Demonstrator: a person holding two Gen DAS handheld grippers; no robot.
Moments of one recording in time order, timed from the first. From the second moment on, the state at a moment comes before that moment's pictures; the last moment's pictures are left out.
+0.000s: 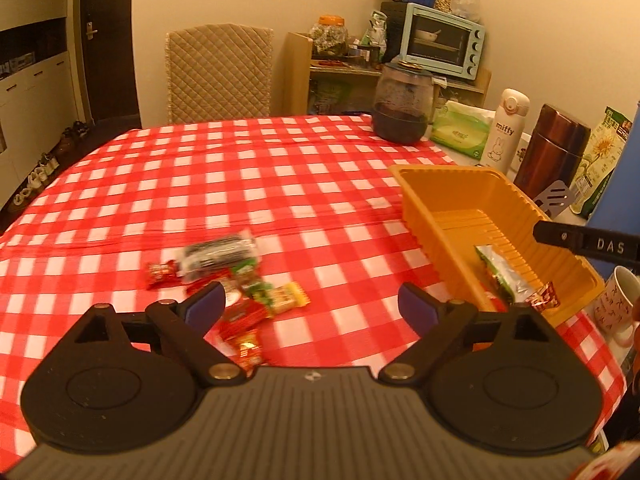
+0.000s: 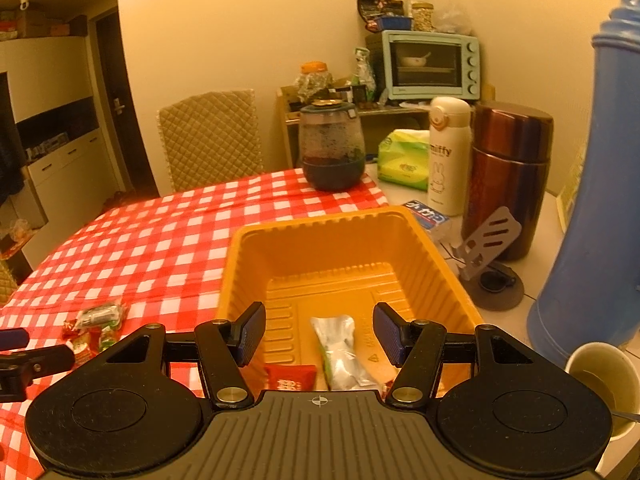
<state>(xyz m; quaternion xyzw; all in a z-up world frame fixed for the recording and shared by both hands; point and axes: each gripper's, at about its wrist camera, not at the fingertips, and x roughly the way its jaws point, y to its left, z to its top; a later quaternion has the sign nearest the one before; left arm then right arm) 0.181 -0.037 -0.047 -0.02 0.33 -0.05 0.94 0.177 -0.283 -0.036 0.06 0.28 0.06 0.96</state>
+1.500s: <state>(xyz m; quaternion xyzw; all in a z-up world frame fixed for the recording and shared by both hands) 0.191 0.127 -0.106 -0.07 0.37 0.02 0.92 0.193 -0.060 -0.122 -0.01 0.37 0.27 0.89</state>
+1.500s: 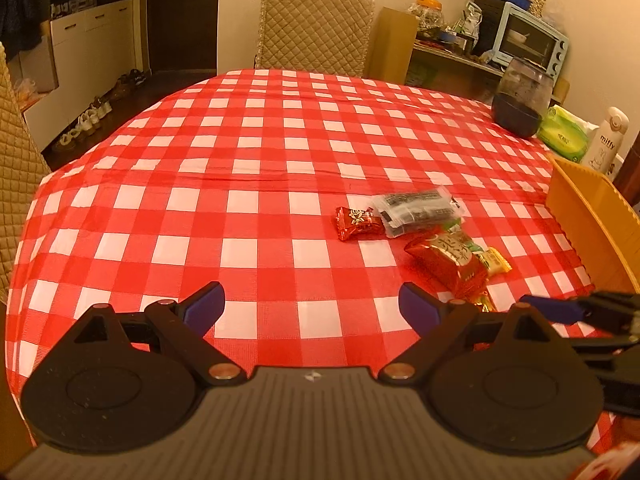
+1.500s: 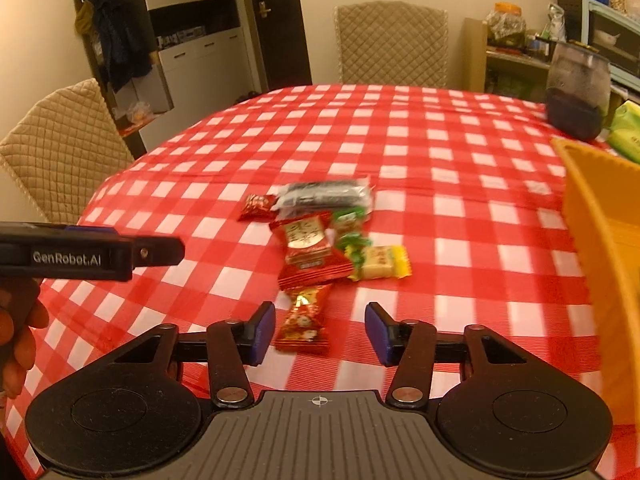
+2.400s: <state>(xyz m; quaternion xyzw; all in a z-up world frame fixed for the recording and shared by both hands) 0.225 0.076 -0.106 -0.13 0.38 -0.05 0.91 0.202 -0.110 -0.103 0.00 0.34 0.18 0.92</state>
